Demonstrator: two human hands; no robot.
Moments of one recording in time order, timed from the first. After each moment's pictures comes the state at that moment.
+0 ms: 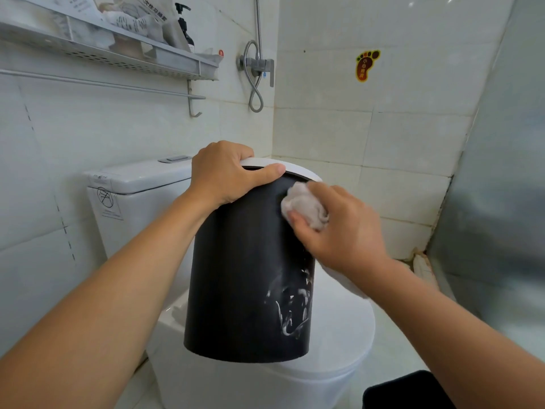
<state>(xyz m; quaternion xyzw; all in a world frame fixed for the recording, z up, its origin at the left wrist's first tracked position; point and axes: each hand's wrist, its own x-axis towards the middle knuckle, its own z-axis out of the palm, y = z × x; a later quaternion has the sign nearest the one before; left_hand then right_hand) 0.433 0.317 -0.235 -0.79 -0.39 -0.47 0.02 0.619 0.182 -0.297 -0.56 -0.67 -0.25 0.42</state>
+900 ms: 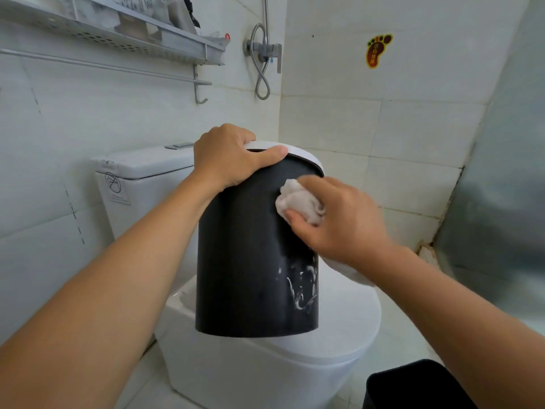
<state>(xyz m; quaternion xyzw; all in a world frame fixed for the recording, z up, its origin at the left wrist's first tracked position) 0.430 0.325 -0.233 -0.77 -0.45 -0.45 0.02 0.611 0.183 -0.297 -0.53 -0.72 -0.24 0.38</state>
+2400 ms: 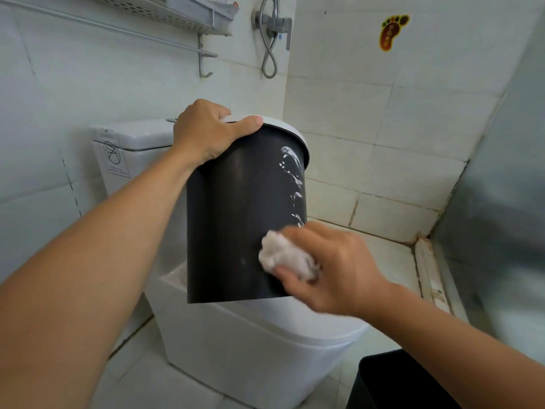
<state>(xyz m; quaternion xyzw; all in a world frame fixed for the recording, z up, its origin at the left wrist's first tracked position) 0.396 0.359 -0.246 -0.73 -0.47 -0.49 -0.06 0.598 0.152 -0.360 -0.44 -0.80 -0.18 0.36</state>
